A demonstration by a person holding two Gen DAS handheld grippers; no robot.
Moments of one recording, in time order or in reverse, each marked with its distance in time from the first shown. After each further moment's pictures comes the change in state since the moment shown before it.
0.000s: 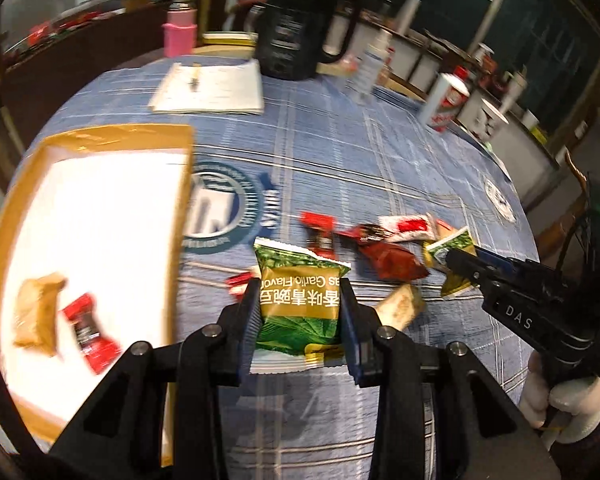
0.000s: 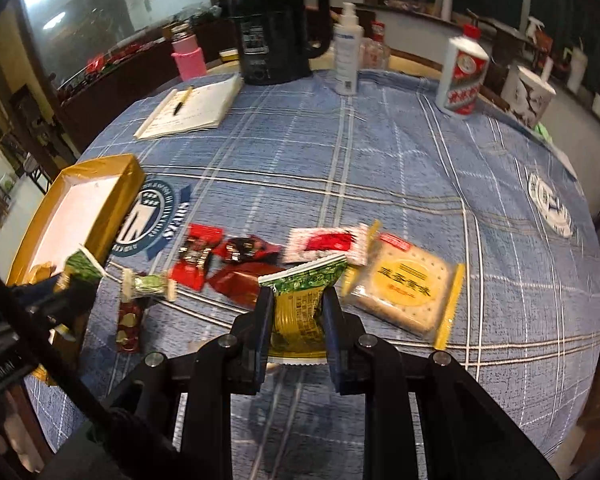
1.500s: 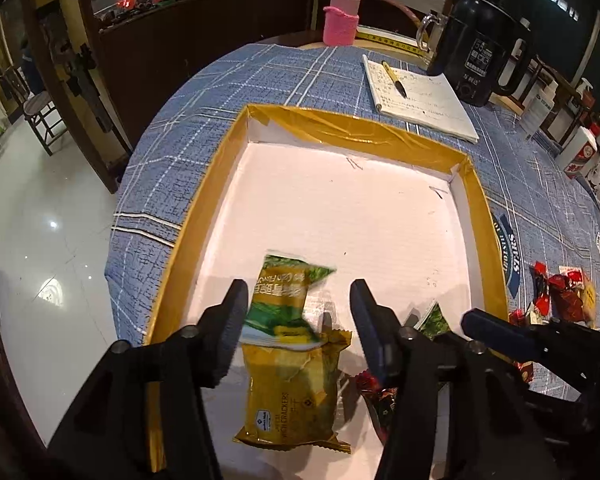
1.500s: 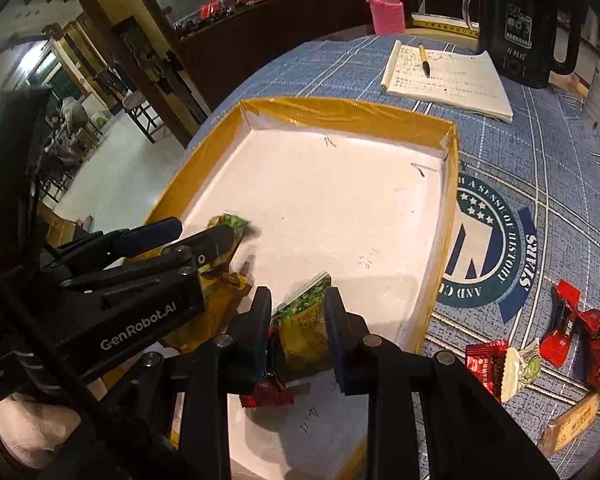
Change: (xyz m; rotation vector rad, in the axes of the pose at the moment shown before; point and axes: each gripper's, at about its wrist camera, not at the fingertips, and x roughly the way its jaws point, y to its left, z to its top) left arm -0.001 0.206 0.027 -0.132 0.031 0.280; right arm 0.069 0.252 0.027 -0.190 0.124 0.371
